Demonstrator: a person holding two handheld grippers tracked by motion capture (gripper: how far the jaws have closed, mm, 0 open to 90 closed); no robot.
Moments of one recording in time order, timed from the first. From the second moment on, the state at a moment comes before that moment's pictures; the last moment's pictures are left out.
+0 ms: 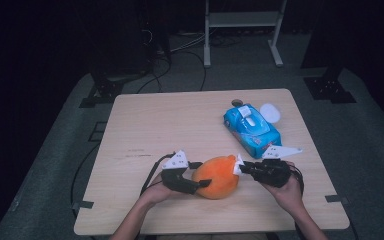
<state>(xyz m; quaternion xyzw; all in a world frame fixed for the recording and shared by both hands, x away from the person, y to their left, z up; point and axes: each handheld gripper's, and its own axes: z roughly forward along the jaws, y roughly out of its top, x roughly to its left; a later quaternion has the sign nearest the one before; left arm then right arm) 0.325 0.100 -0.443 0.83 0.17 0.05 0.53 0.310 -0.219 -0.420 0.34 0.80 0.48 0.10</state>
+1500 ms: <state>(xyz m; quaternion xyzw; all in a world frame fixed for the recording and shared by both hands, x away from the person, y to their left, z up) 0.306 0.072 -0.434 0.85 0.12 0.06 0.51 0.300 -0.217 -0.405 0.30 0.82 0.48 0.10</state>
